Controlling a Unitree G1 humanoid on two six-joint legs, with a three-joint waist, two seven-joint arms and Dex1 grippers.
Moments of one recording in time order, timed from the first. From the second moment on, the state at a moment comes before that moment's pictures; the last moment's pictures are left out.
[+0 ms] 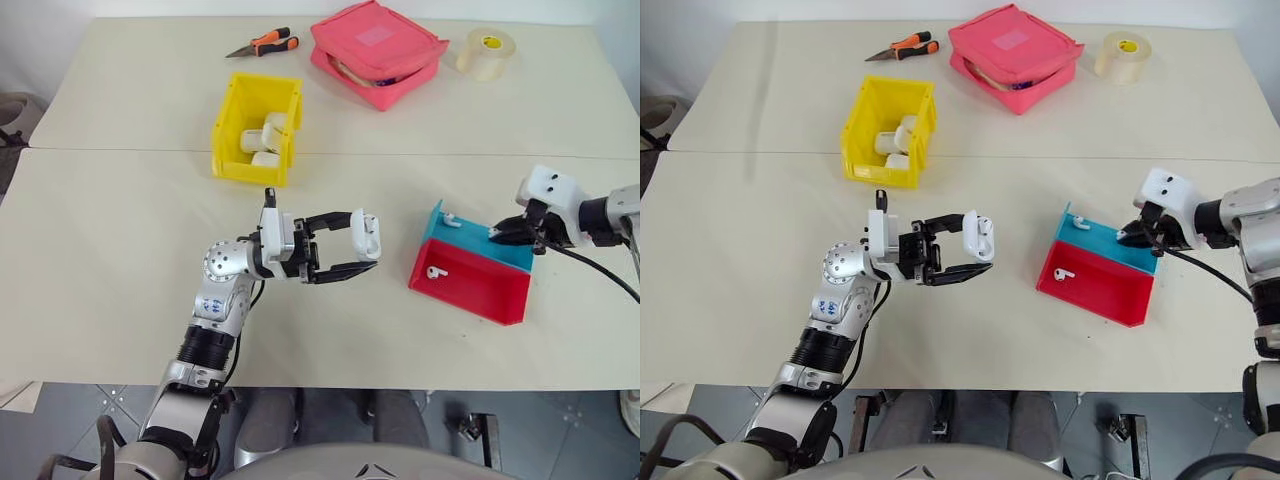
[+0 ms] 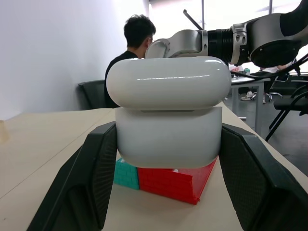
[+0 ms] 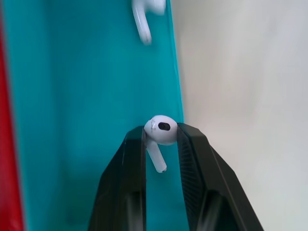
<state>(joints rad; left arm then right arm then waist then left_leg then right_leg) -0.46 0.16 -0.14 0.21 -0.42 -0.22 -1.16 -0.65 -1.00 0.09 0.36 0.08 0.38 1.32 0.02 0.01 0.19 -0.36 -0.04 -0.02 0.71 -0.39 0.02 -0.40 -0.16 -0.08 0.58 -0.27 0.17</state>
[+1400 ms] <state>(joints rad) -0.54 0.13 -0.15 0.25 -0.42 -0.14 -1.21 -0.09 -0.48 -0.17 -0.50 0.96 0.61 0.85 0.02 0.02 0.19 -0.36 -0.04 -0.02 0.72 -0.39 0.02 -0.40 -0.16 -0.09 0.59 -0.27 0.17</state>
